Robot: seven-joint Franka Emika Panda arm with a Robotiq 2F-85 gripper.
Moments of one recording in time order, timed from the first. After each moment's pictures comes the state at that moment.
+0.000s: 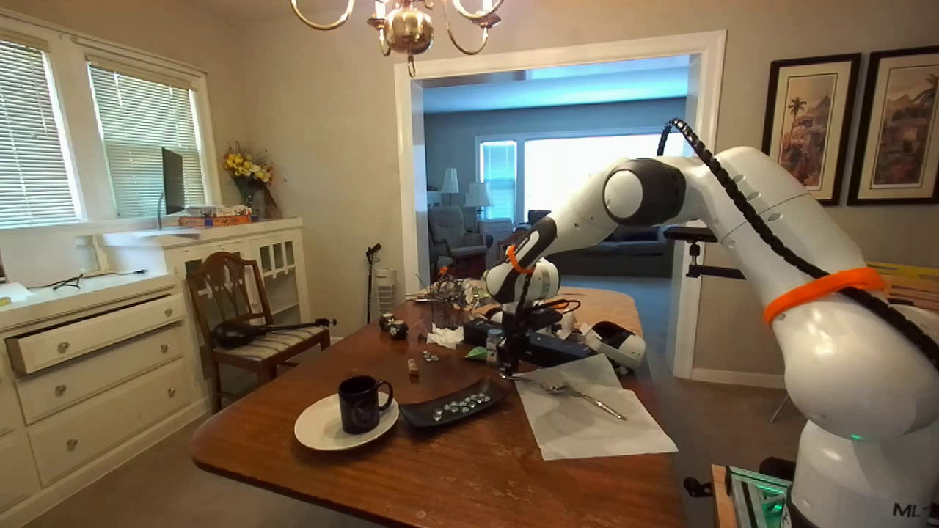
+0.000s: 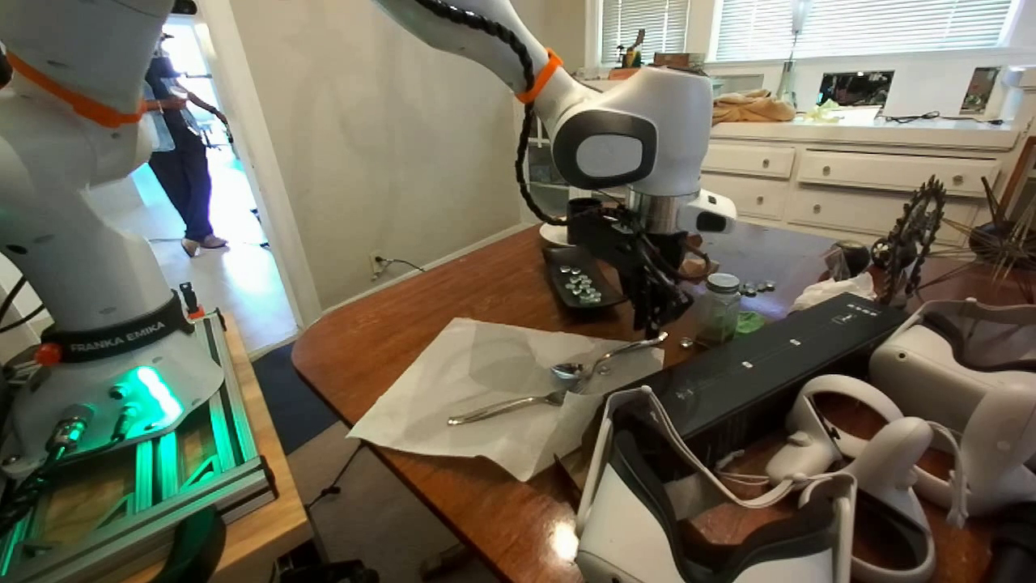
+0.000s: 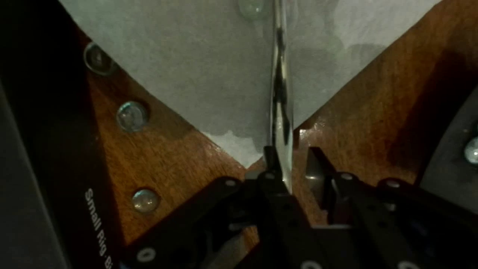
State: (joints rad) arm -0.55 0.69 -0.05 -1.66 0.14 2.37 -0.47
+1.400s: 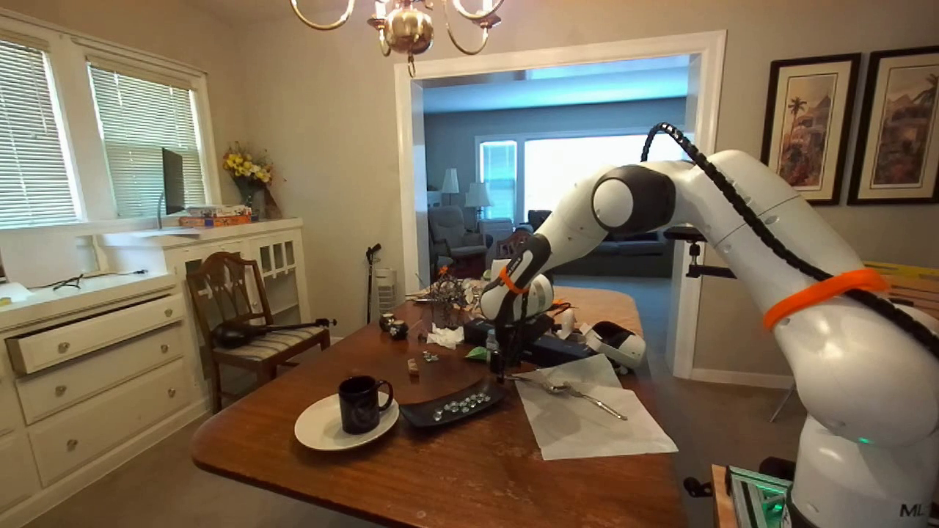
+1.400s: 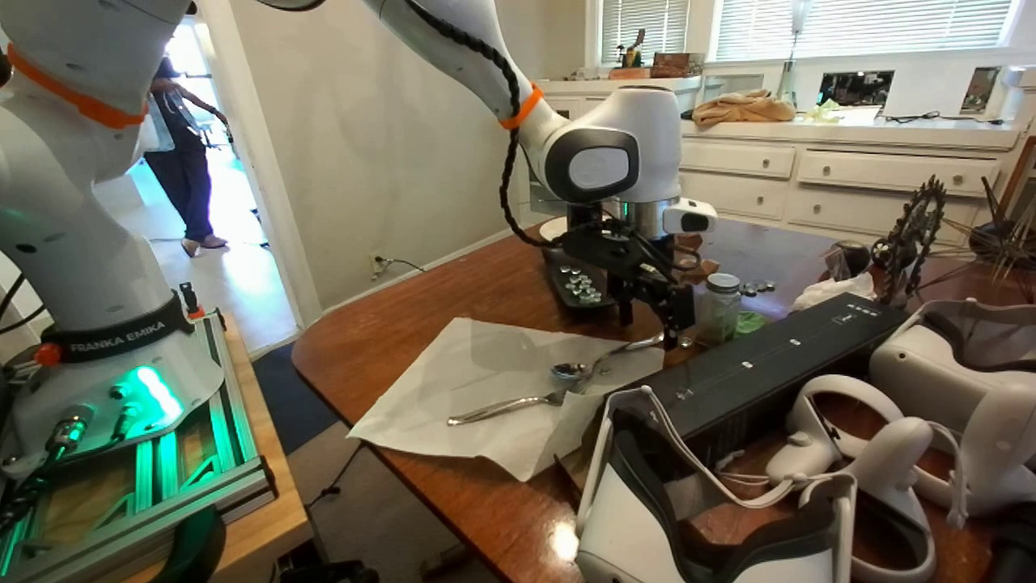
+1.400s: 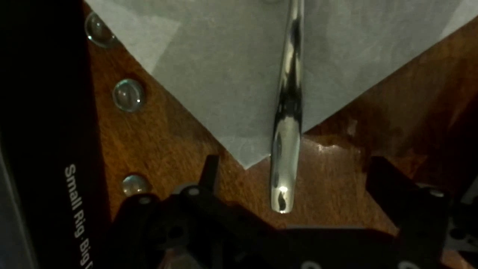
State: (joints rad) arm -0.44 0.72 -0.12 -1.70 -0.01 2.50 -0.40
